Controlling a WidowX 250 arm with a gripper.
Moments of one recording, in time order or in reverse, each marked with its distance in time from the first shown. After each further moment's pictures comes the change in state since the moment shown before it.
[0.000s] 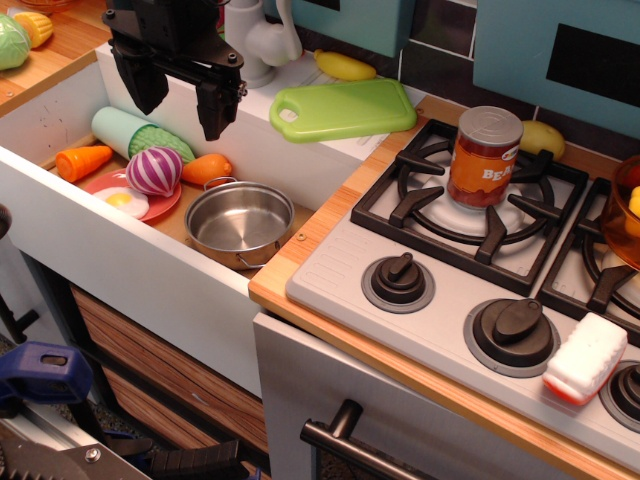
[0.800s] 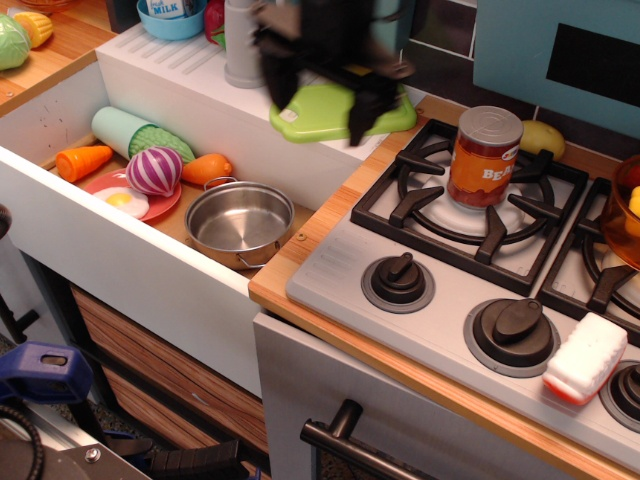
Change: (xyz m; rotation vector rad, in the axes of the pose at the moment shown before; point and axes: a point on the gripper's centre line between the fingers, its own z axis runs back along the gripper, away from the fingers) arm 0.035 -0.119 0.032 0.047 -0.112 -0.098
